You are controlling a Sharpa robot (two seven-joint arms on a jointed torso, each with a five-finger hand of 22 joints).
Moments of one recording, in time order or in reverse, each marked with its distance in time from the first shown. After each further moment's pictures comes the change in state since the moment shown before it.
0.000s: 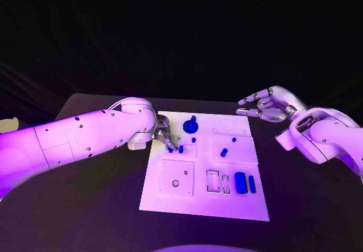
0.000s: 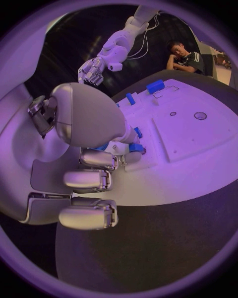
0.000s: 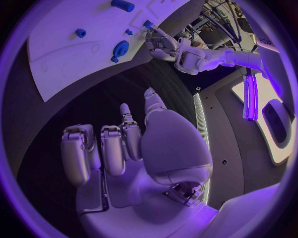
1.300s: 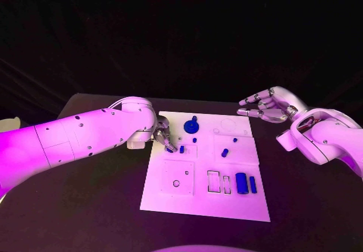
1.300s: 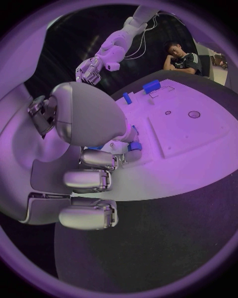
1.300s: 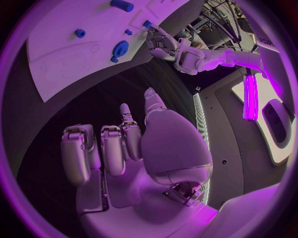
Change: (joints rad) left arm 0.002 -0.002 0.000 -0.012 0.001 0.041 0.004; left_hand -0.060 0.025 -0.007 0.065 0.005 0.010 0.006 -0.002 0.003 0.000 0.000 0.000 -0.001 0.000 0.000 0.000 0.000 0.000 0.000 0.000 0.000 0.000; right arm 0.000 0.001 0.000 0.000 0.000 0.000 0.000; right_hand 0.000 0.000 -0.003 -0.003 0.000 0.000 0.000 0.000 0.000 0.000 0.000 0.000 0.000 0.000 0.000 0.000 0.000 0.000 0.000 0.000 0.000 0.000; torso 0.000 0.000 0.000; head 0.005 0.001
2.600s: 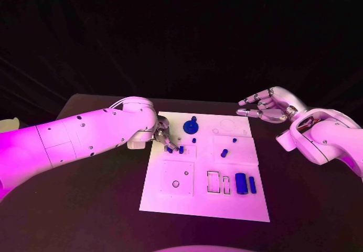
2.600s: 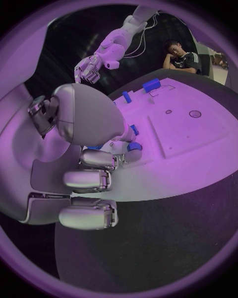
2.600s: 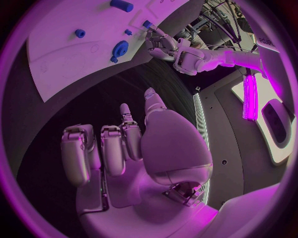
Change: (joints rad) left arm 0.002 0.013 -0.002 -0.007 0.001 0.009 -0.018; left_hand -0.063 0.026 -0.056 0.061 -0.004 0.003 0.005 0.003 0.014 0.000 0.000 0.000 0.001 0.000 0.000 0.000 0.000 0.000 0.000 0.000 0.000 0.000; right arm 0.000 -0.004 0.000 0.005 0.000 0.000 0.000; right_hand 0.000 0.000 -0.004 0.004 0.004 0.000 0.000 0.000 0.000 0.000 0.000 0.000 0.000 0.000 0.000 0.000 0.001 0.000 0.000 0.000 0.000 0.000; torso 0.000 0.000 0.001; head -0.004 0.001
